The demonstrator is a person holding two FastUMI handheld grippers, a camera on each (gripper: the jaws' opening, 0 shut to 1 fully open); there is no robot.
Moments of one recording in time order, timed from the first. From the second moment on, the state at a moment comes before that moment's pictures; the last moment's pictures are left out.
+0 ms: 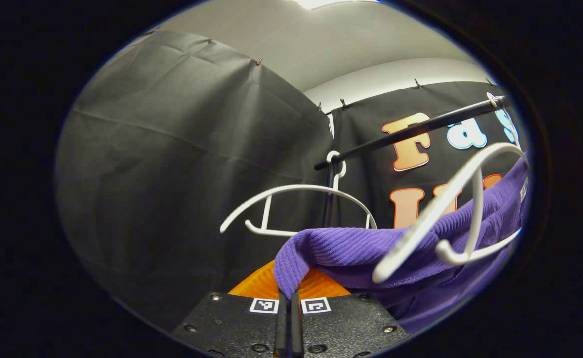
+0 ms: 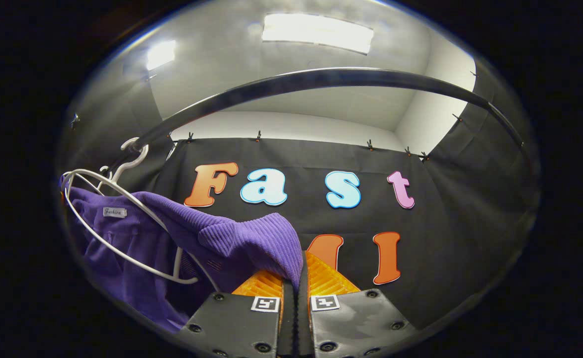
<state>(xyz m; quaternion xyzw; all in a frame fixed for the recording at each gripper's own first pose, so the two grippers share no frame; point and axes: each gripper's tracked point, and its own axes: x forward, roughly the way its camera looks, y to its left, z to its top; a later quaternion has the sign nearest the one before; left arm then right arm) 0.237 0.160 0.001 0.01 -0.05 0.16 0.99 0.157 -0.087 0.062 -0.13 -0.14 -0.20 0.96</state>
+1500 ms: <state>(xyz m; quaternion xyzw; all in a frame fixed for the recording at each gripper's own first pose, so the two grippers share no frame) 0.120 0.073 -0.120 0.05 0.08 0.01 1.00 0.129 -0.091 -0.030 -0.16 -0.05 -0.12 0.98</state>
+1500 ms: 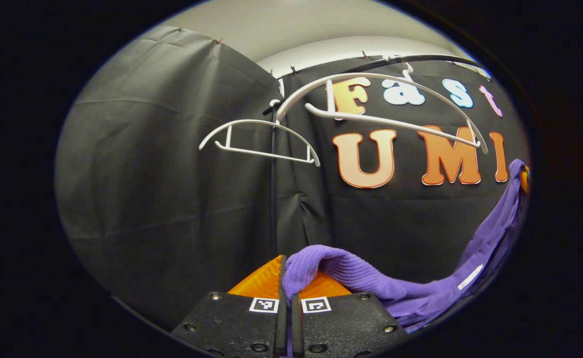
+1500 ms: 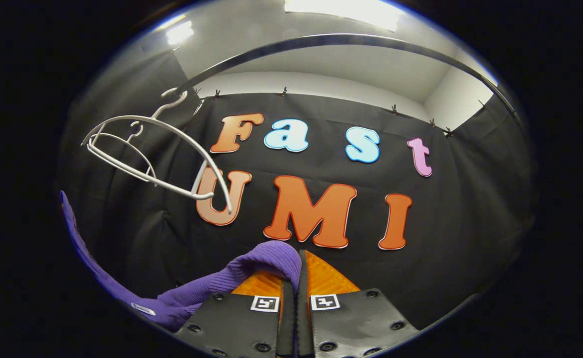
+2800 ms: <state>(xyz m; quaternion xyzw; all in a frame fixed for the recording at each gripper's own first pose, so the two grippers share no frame) 0.015 -0.070 -0.370 0.03 0.49 -0.19 0.85 0.037 0.002 -0.377 -0.02 0.47 0.06 0.88</state>
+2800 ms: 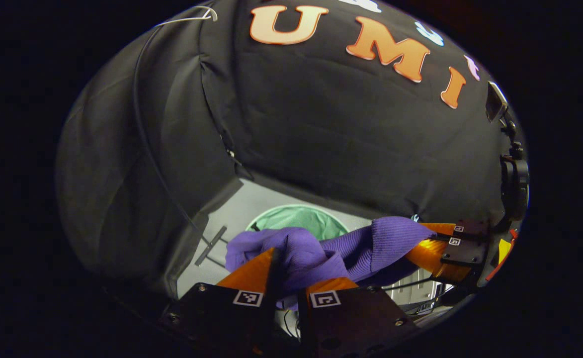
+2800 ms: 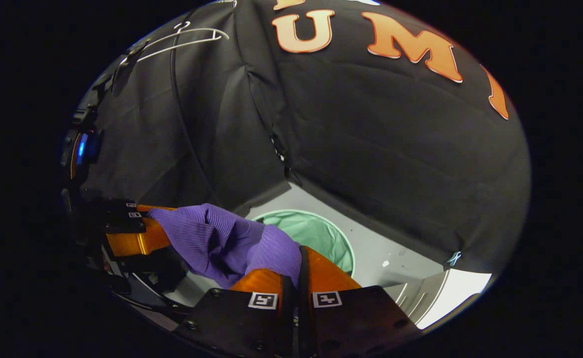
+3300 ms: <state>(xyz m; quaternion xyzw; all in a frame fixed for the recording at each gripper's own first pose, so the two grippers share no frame) -0.009 -0.057 -0.396 0.01 0.56 -0.16 0.82 0.015 0.013 -0.410 0.00 0.53 0.08 0.85</state>
